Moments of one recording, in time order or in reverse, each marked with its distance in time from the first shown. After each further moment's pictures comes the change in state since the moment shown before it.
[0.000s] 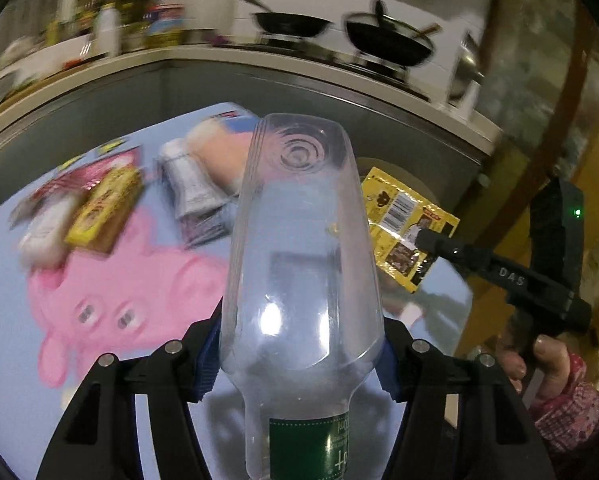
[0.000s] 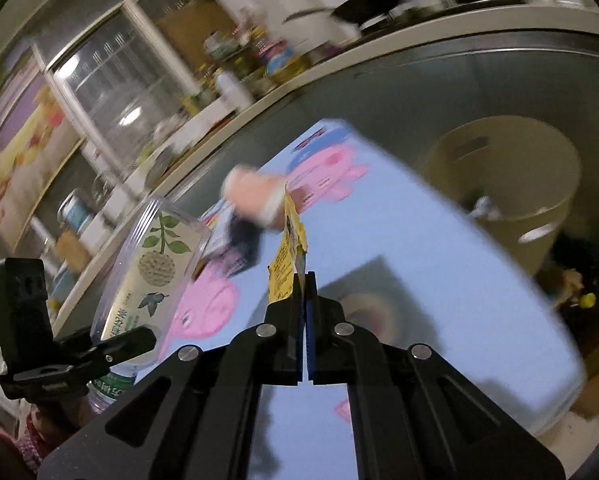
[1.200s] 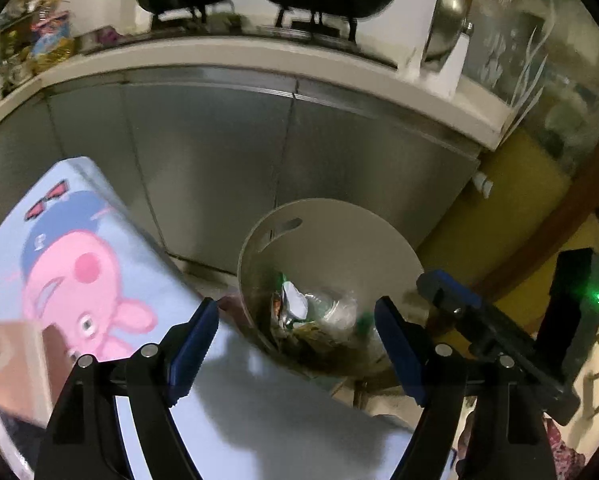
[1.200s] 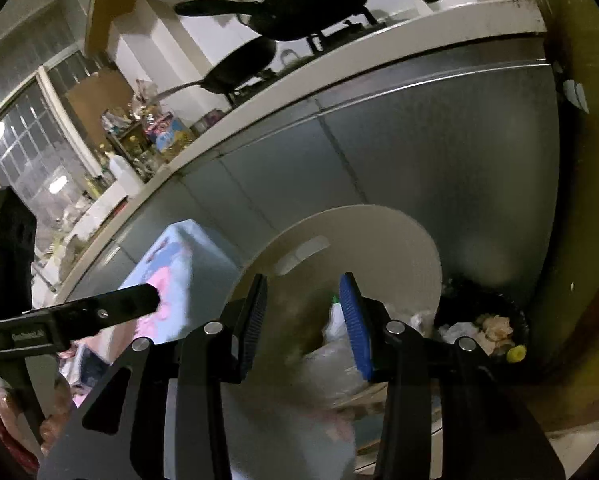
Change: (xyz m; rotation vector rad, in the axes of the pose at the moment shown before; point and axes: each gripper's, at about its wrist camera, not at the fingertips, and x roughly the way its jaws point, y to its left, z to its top) left arm 0.186 -0.100 0.150 0.126 0.097 -0.096; right arm 0.010 -0.160 0.089 0.141 -0.199 -0.248
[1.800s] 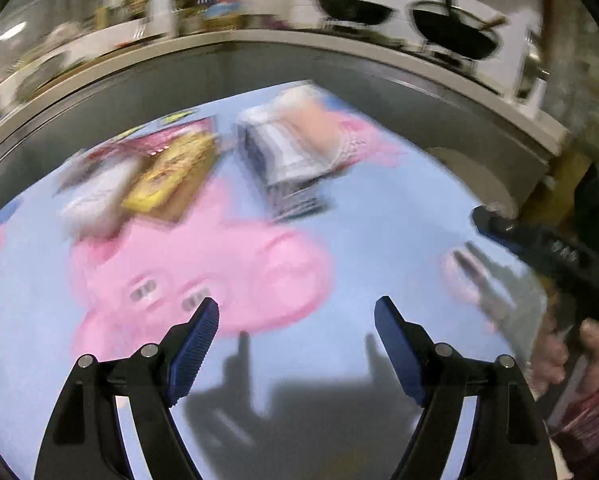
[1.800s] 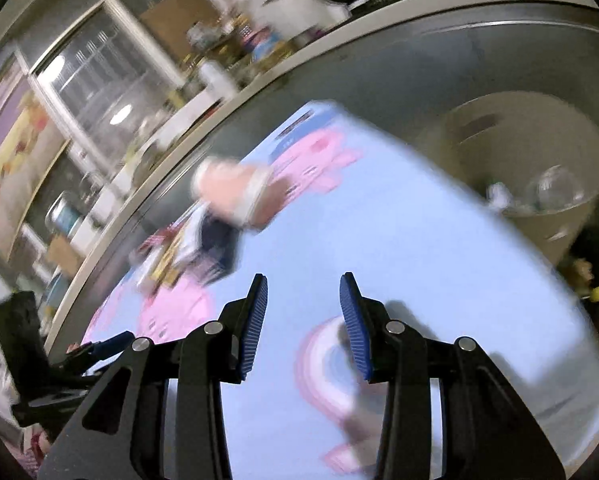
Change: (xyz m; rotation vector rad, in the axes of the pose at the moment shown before) left arm -0.173 0.128 -0.224 -0.257 -0.054 0.347; right arm -0.001 0.162 -0.121 -0.135 0.288 0.255
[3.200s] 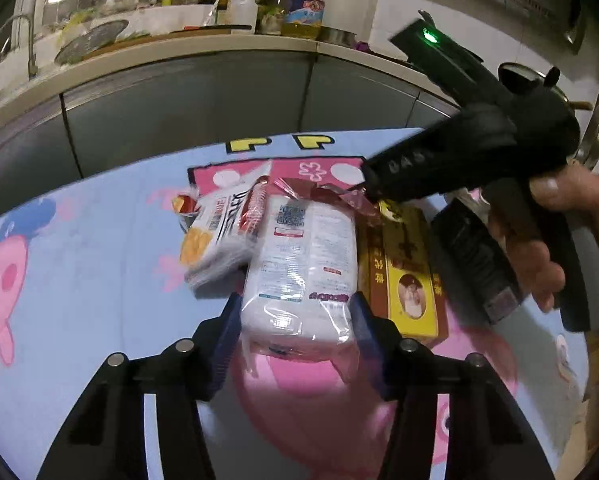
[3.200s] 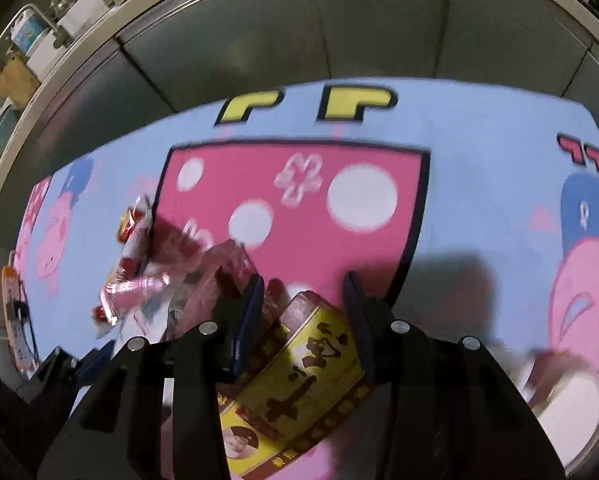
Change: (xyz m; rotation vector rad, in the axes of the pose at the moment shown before) left arm 0.048 0.161 0.057 -0.143 -0.058 0.007; right arm 0.320 0.235 0.100 -0.410 0.637 -0.178
